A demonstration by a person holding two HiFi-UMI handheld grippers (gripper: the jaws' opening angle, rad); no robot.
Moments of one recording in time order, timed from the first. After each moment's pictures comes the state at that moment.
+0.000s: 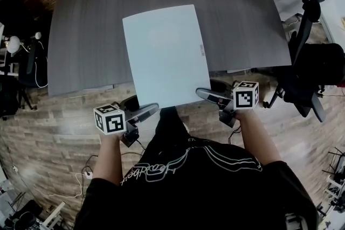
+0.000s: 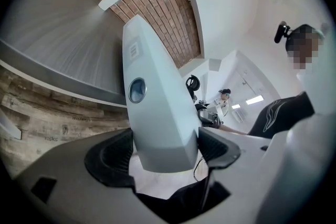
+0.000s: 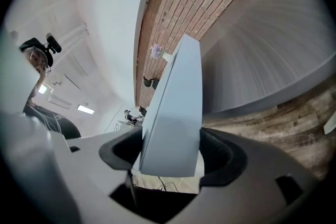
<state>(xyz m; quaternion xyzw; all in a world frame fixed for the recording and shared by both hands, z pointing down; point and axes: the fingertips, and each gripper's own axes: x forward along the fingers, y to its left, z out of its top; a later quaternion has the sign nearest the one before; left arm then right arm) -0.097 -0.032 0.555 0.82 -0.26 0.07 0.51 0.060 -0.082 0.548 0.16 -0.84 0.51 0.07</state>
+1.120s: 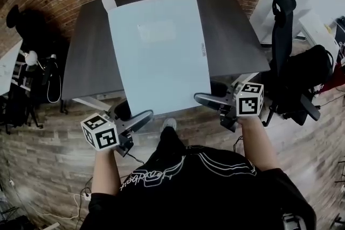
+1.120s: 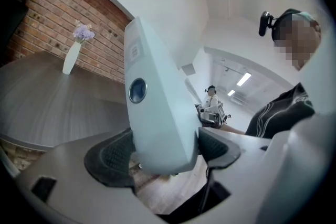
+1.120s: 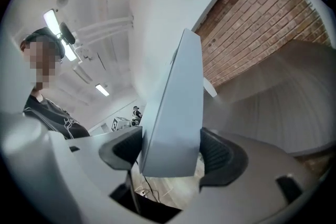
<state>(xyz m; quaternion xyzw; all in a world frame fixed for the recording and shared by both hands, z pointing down) -0.068 0.035 0.376 0.90 -0.31 0.05 0.31 0.089 -0.011 0.370 0.14 -0.93 0.33 0.02</state>
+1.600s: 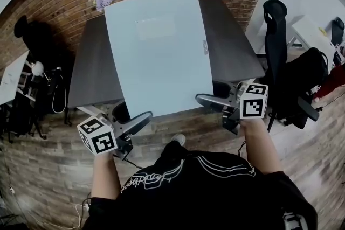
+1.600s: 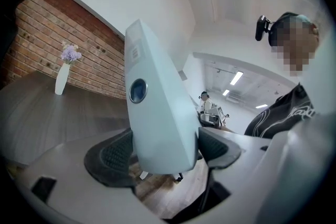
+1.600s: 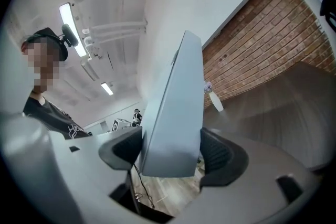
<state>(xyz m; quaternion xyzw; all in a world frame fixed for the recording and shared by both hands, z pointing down) -0.057 0.055 0.307 0.92 -0.31 0.03 0.24 0.101 0.015 0.298 0.15 -0.95 0.27 -0.01</state>
